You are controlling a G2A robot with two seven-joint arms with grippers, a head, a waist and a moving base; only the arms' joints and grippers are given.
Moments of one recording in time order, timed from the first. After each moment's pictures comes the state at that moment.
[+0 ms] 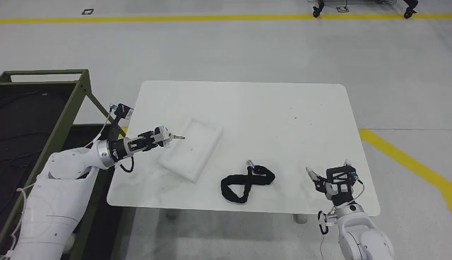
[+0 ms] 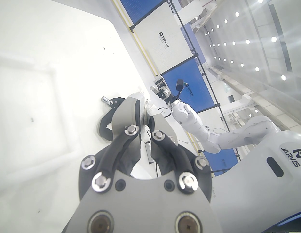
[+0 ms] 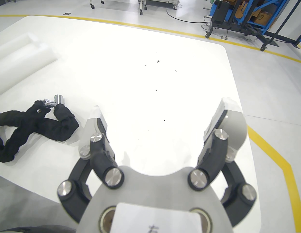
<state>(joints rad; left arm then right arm) 0.89 -1.08 -1.34 -1.13 -0.33 -0.64 -1.18 -1.73 -1.15 1.60 -1.80 -1.33 0.00 0.00</state>
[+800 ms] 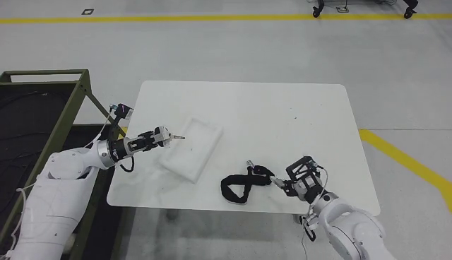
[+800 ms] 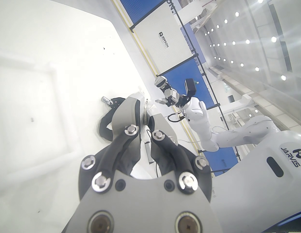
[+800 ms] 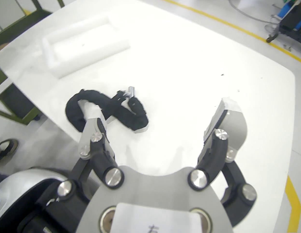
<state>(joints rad) 0.89 -1.08 -1.34 -1.13 -0.33 -0.64 -1.18 -1.61 -1.14 1.45 -2.06 -1.29 -0.26 0.59</state>
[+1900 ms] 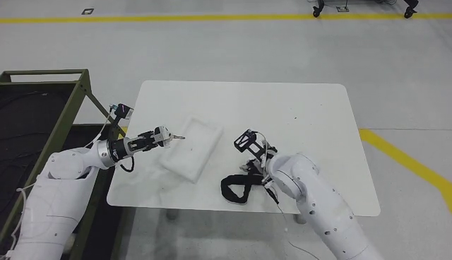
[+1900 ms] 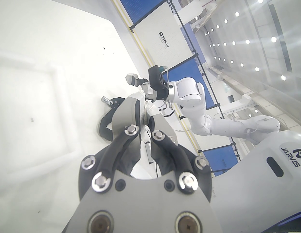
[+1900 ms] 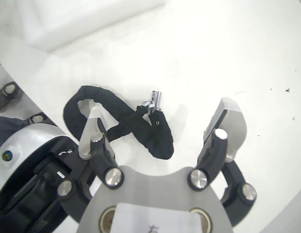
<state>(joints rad) 0.89 -1.08 -1.34 -1.13 -0.33 -0.64 -1.18 -0.96 -1.23 0.98 -1.56 -1.28 -0.18 1.01</state>
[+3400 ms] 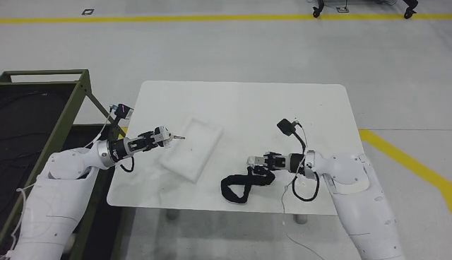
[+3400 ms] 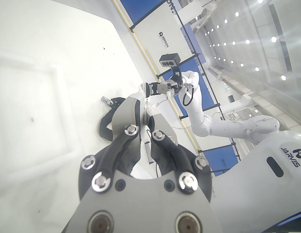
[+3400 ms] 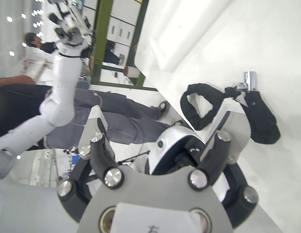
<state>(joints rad) 0.89 -1.08 -1.34 -1.13 -0.33 -0.64 -1.18 -1.10 -1.18 1.40 -1.54 -0.11 -0.12 1.19</state>
